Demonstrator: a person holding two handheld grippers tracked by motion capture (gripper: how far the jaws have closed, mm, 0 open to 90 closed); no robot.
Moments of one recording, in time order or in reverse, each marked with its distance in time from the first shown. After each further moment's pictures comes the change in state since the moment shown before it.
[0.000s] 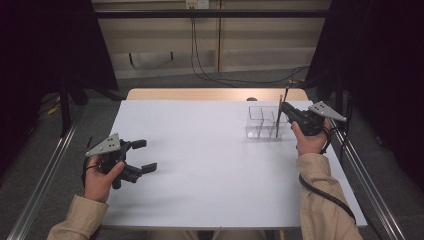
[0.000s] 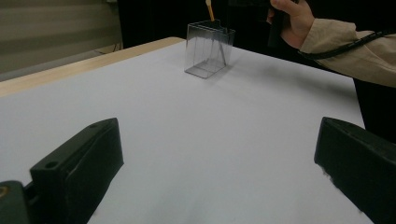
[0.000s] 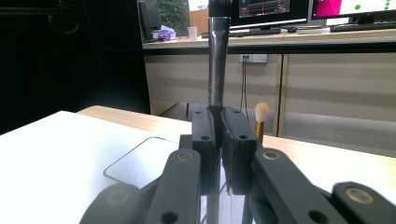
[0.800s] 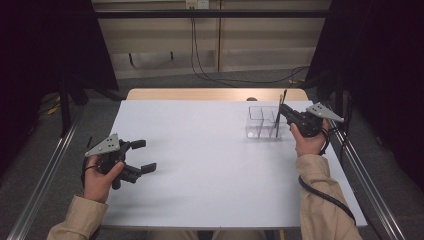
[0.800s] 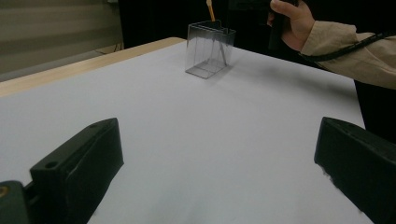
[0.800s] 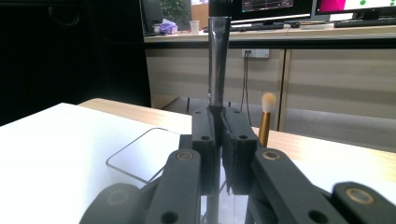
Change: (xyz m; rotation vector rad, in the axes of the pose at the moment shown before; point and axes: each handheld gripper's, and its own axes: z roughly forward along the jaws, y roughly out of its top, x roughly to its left) left arm 0.000 0.000 -0.001 0.001 0.004 0.001; right arm 0.002 -0.004 0.001 0.023 0.005 -0.016
